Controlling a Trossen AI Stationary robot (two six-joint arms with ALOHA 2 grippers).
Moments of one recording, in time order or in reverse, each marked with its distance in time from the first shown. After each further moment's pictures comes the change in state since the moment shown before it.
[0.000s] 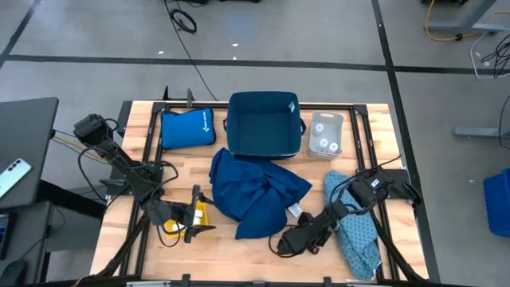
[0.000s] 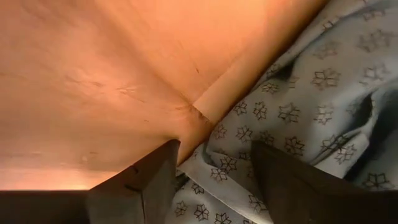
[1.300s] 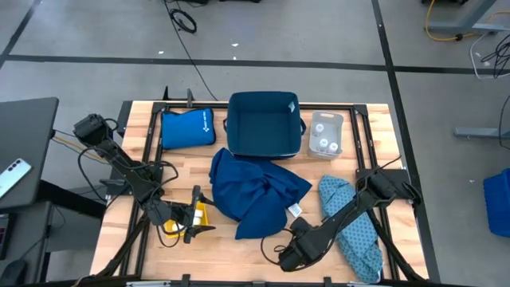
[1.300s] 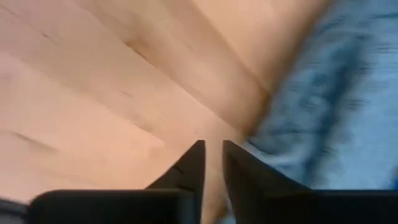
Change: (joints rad) left arm -0.002 0.000 0.000 0.001 0.010 0.011; right arm 0.061 -0.216 0.196 0.044 0.182 0.296
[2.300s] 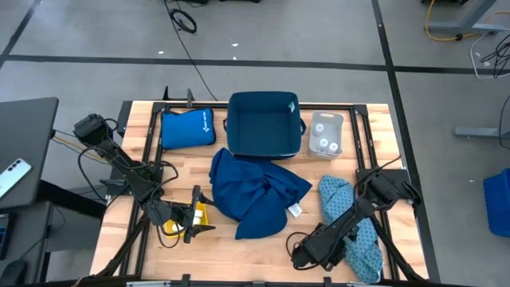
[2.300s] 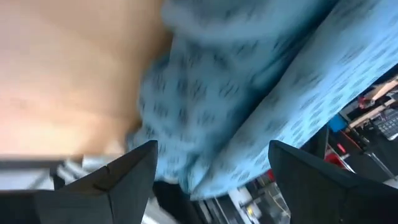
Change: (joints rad) left arm 0.000 0.000 0.000 -0.001 0.000 0.056; right arm 0.048 0.003 -0.245 -0.051 -0.447 -0.173
